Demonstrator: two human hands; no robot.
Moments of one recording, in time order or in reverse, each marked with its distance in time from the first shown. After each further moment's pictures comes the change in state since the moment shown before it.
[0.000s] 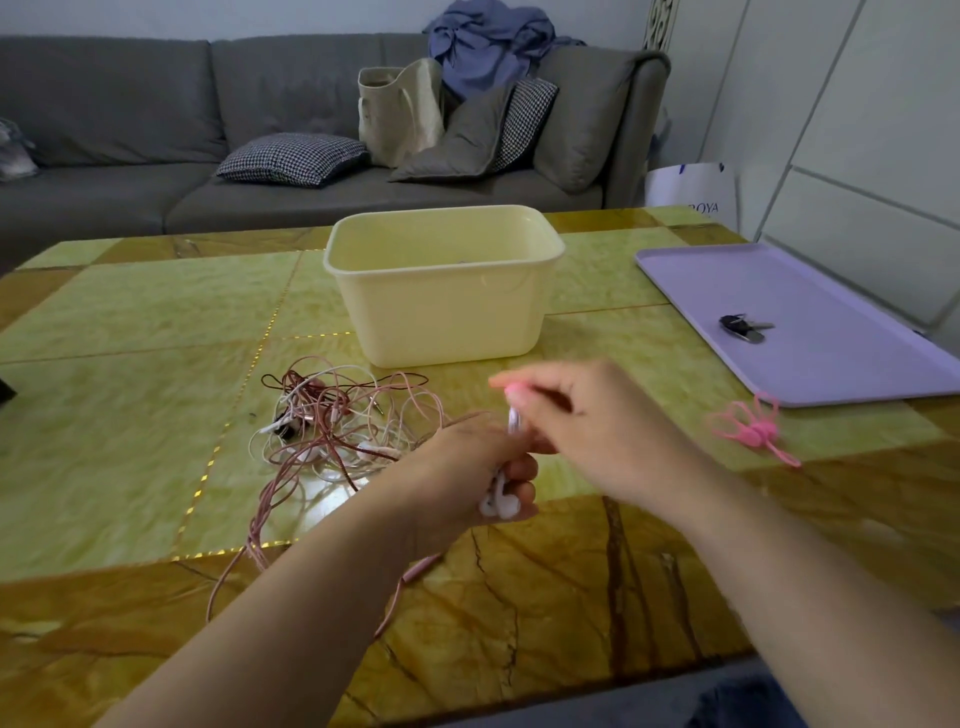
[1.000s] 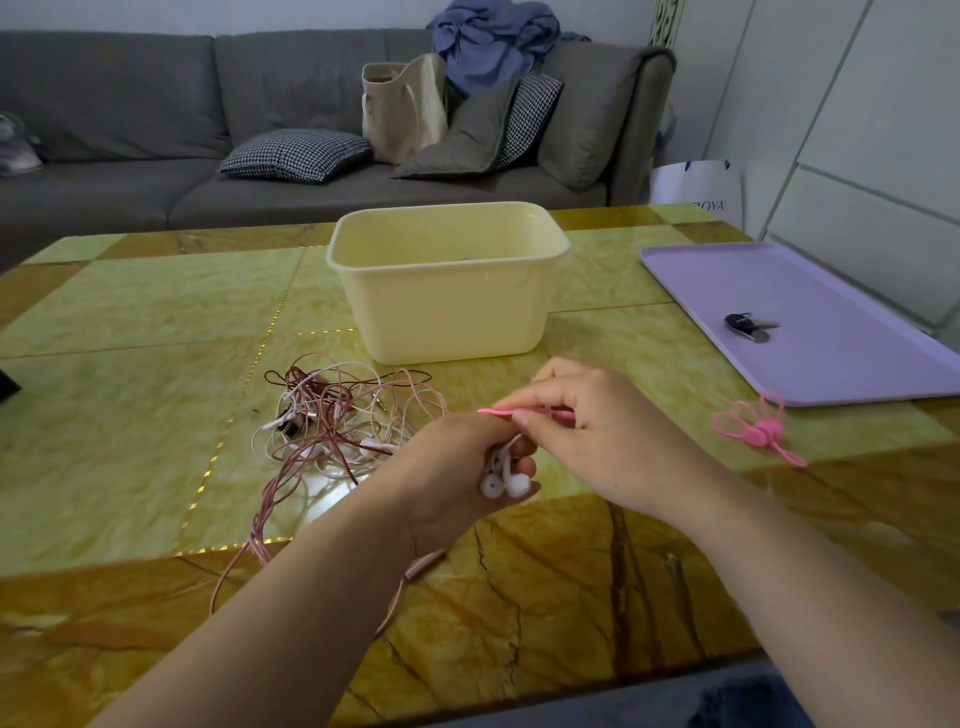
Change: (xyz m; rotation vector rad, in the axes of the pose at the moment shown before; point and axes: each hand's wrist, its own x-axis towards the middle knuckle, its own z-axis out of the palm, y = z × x) left_hand 0.001 0.001 -0.003 -0.181 0.007 0.025; right_hand 0.000 0.008 0.002 -0.061 -0.033 -0.042
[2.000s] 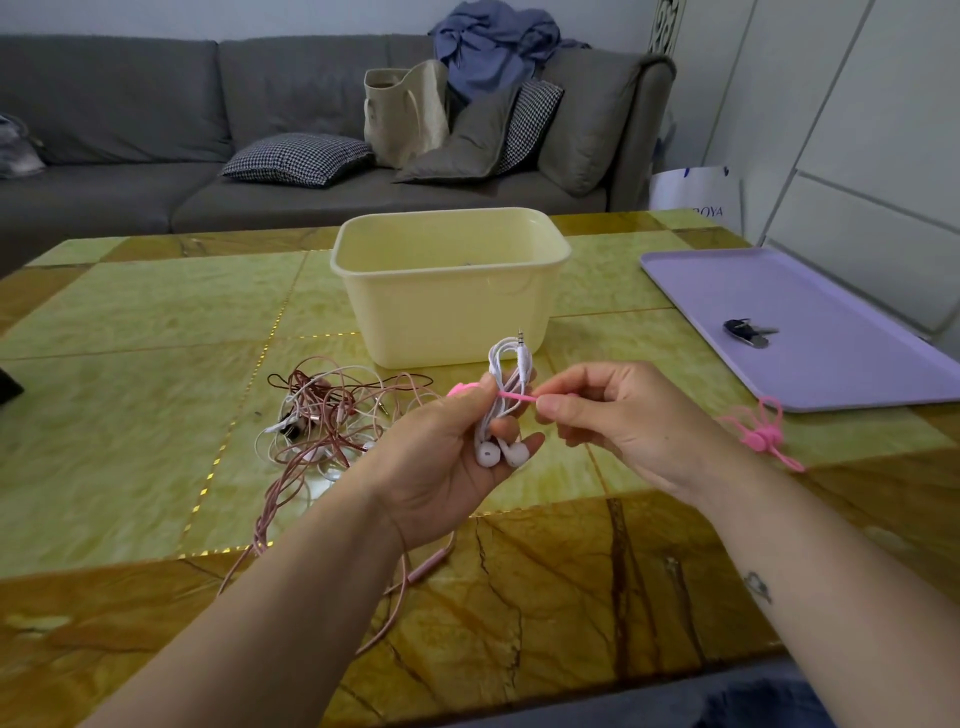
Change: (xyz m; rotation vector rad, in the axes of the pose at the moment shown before) left_hand -0.001 0.008 -0.007 -0.366 -0.118 0.088; right_hand 0.006 0.022 -0.012 0.644 -0.039 0.187
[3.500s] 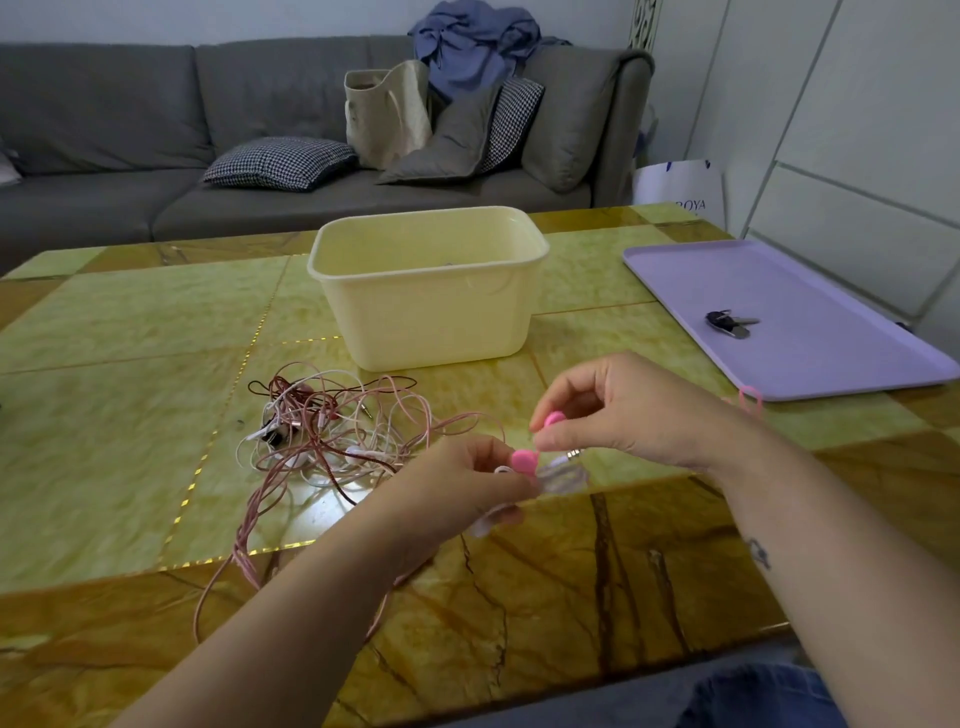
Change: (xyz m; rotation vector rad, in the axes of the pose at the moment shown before) left_hand -0.003 -0.019 -0.004 0.934 0.120 -0.064; right_hand -0.006 -0.017 -0.019 -0.364 -0.160 0.043
